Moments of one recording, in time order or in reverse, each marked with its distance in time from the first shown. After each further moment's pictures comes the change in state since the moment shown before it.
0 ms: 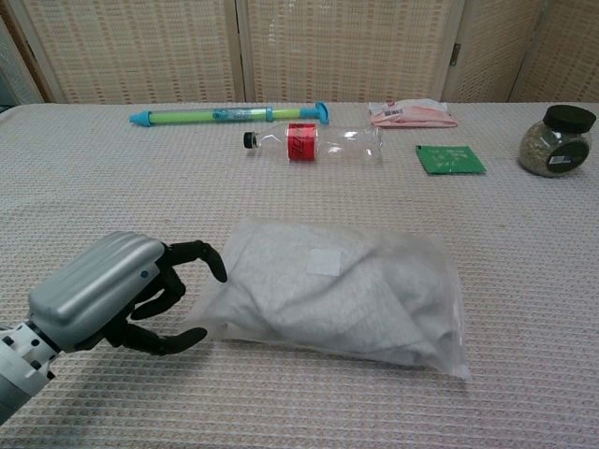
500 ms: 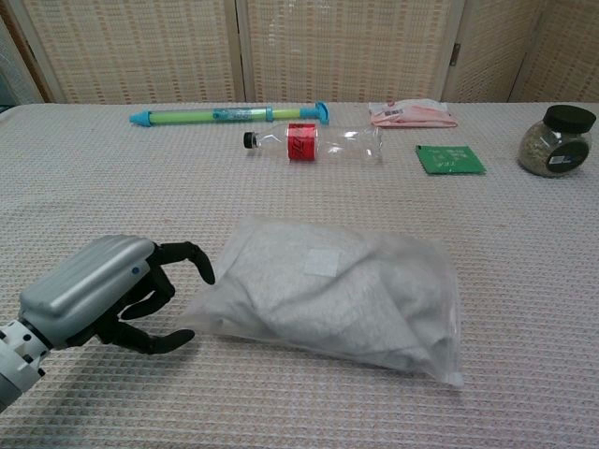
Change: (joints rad) left arm 0.006 0.047 -0.008 -0.099 -0.076 -0.056 0.025; right arm -0.007 0.005 -0.008 -0.004 -0.021 0.018 0.008
